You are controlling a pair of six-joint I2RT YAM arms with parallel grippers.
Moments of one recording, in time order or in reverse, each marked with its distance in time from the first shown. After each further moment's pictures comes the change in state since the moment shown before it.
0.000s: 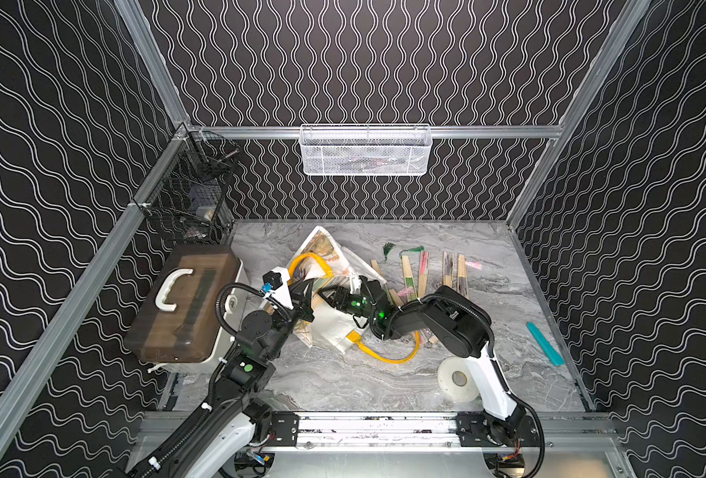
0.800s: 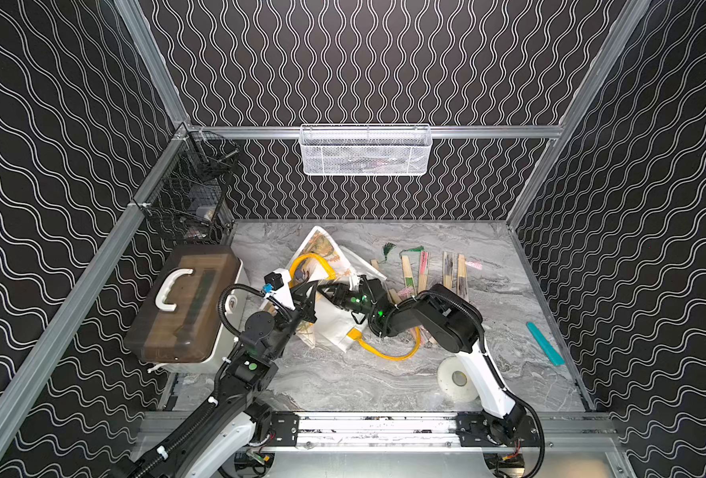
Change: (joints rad) left arm 0.006 0.060 -0.039 0.095 0.040 -0.088; right arm -0.026 0.087 0.072 0.103 -0.063 0.090
